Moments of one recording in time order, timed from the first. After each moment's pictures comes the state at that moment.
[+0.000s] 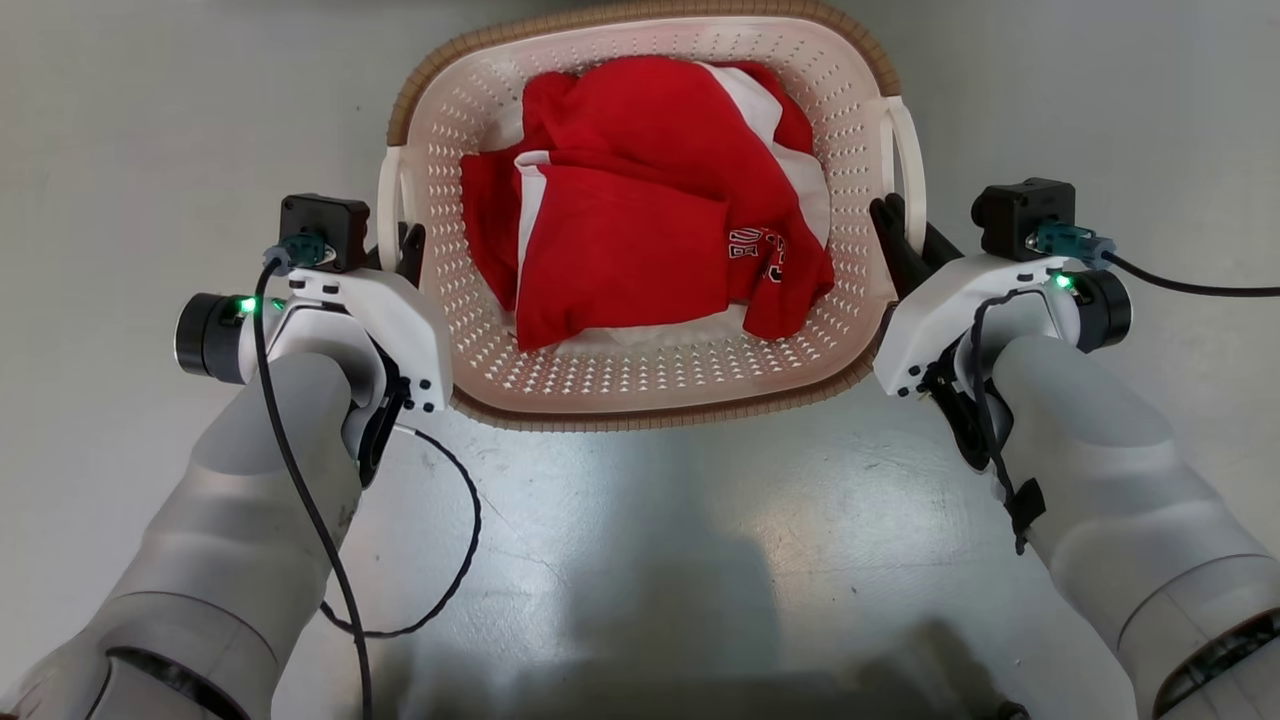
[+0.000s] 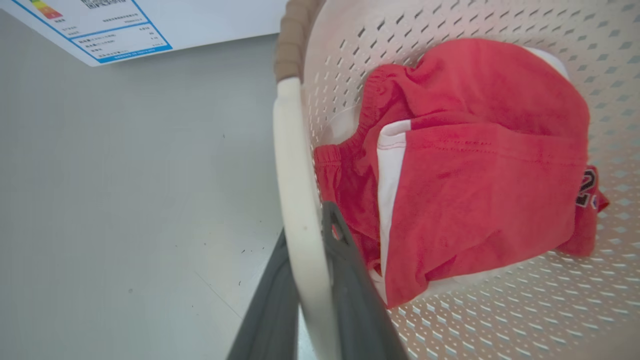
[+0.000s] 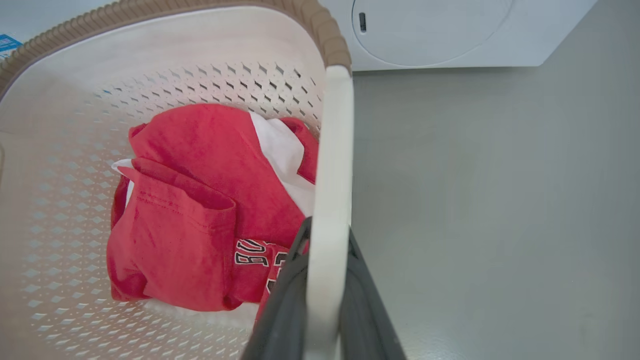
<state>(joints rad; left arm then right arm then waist) -1.00 0.16 -0.82 1.19 -0.78 -0.03 -0.25 -0.99 -0.11 0.67 1.17 0.71 0.12 -0.25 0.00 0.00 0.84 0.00</state>
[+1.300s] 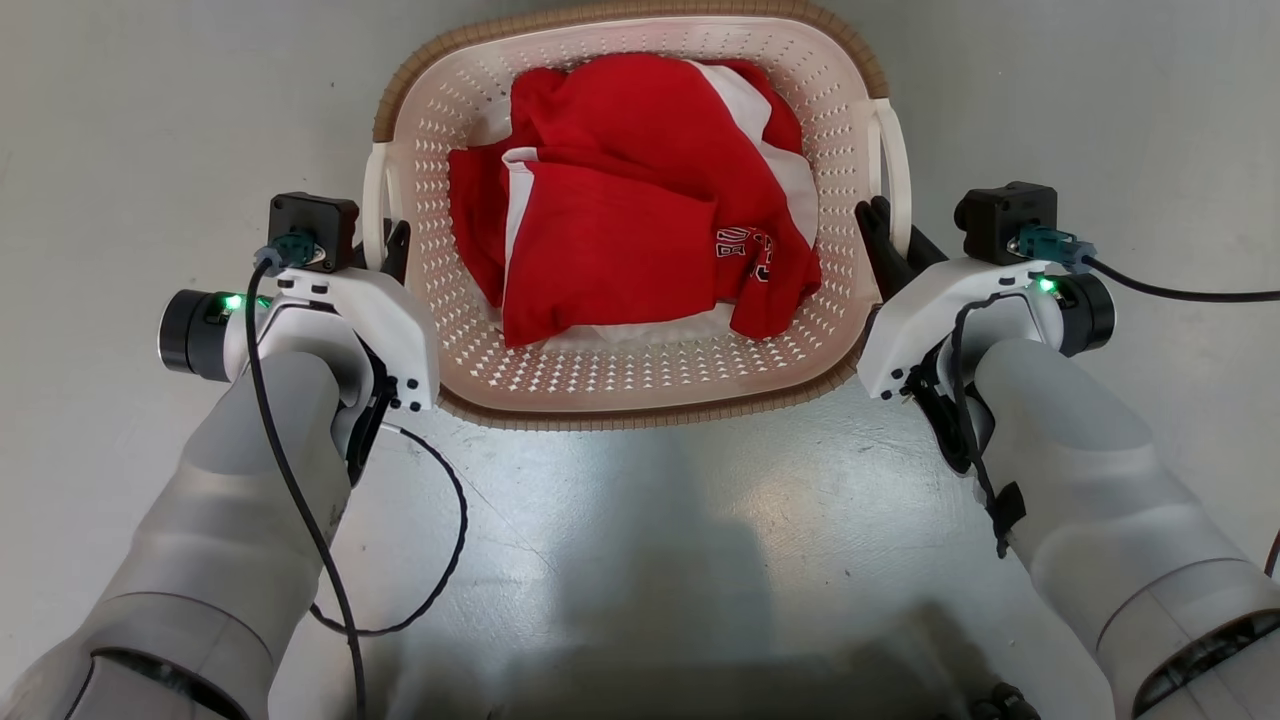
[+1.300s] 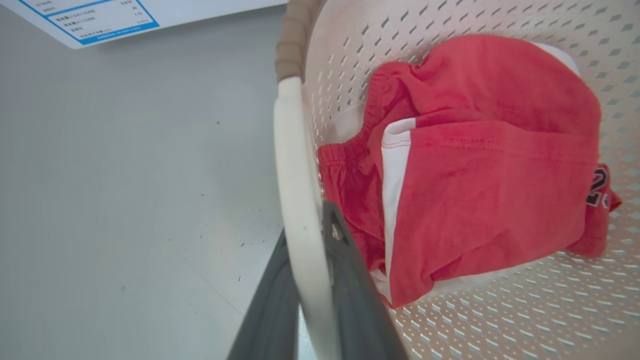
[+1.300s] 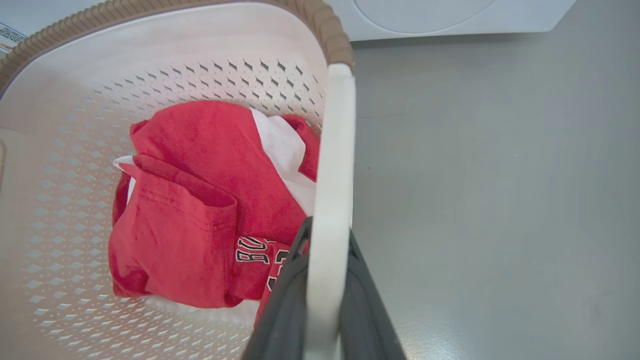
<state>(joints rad) -1.00 0.16 -0.73 1.21 -0.67 -0.04 -0.25 -0.98 -0.07 0.59 1.19 0.61 0.12 -0.25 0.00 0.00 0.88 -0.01</state>
